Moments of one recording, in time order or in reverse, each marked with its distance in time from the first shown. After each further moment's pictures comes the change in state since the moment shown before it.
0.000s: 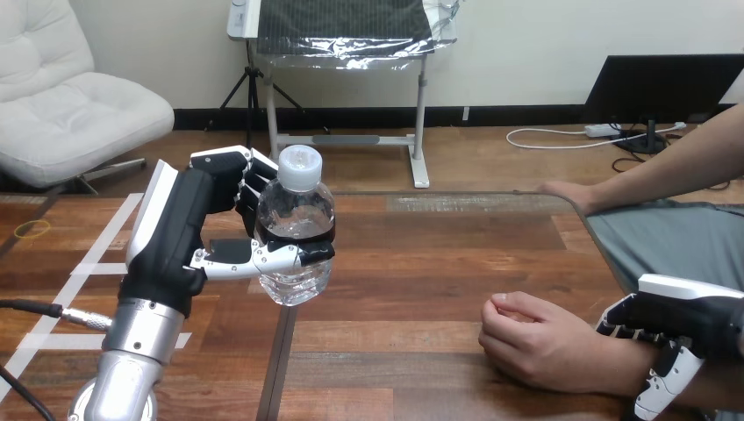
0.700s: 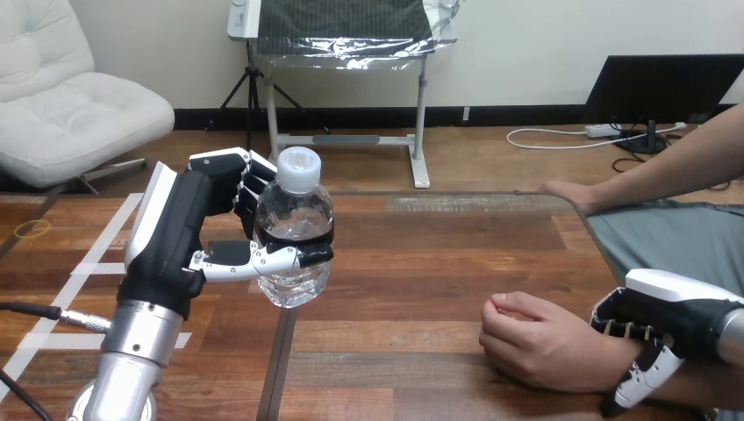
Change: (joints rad) left arm 0.009 0.000 0.002 -0.008 0.003 0.010 0.000; right arm -0.027 0.050 0.051 0.124 -0.071 -0.097 -0.208
